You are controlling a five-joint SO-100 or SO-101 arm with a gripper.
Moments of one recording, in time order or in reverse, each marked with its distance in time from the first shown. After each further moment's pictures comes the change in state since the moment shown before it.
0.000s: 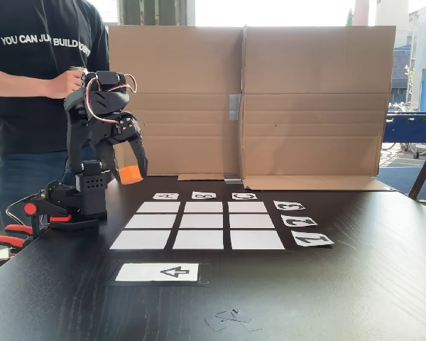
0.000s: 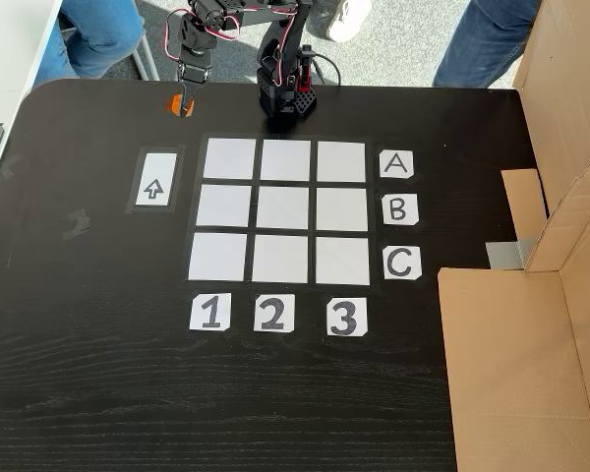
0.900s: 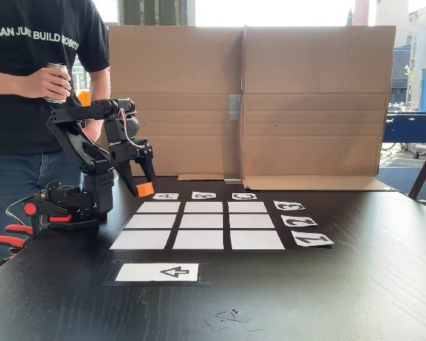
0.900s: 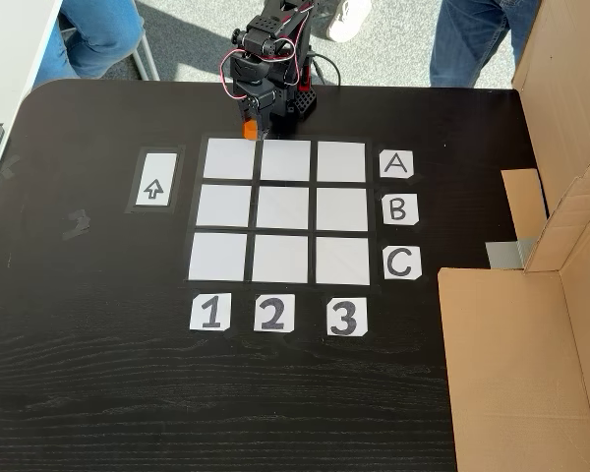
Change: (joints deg) arm -28.7 19.7 35.7 0.7 -9.1
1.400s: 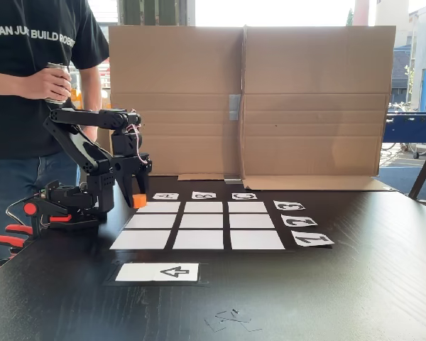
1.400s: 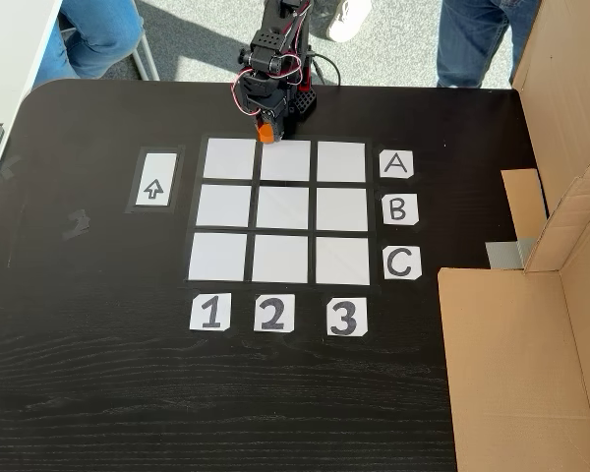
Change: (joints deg) arm -5.2 -3.5 7.5 -2.4 -7.2
